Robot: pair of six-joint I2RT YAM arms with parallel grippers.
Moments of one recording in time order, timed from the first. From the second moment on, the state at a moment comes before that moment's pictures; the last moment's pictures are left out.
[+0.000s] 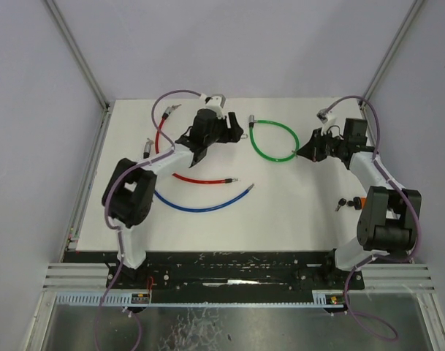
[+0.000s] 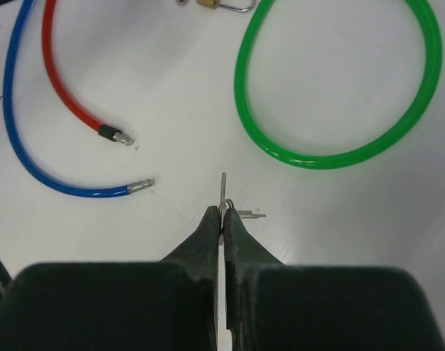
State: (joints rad) left arm -0.49 2.00 1.46 0.24 0.06 -0.43; right arm -0.12 1.56 1.05 -0.24 -0.85 -0.17
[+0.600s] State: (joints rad) left arm -0.47 0.98 0.47 0.39 -0.05 -0.46; right arm 0.02 2.01 1.46 -0.20 -0.53 -0.08
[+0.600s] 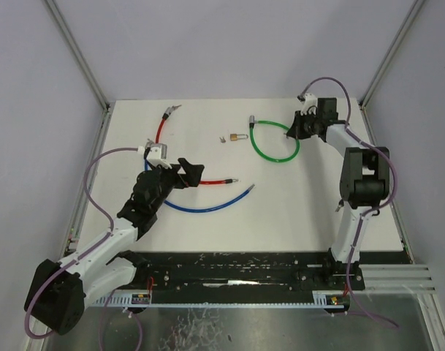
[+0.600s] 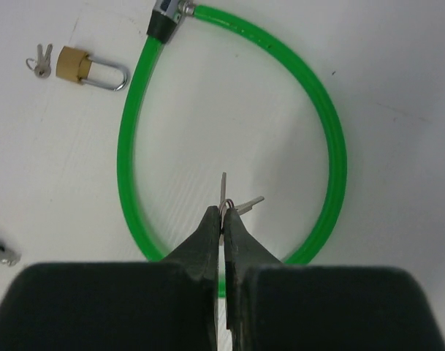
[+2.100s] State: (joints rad) left arm -0.33 1.14 0.57 0.09 -0.06 -0.71; right arm 0.06 1.52 1.34 -0.61 -0.91 -0.24
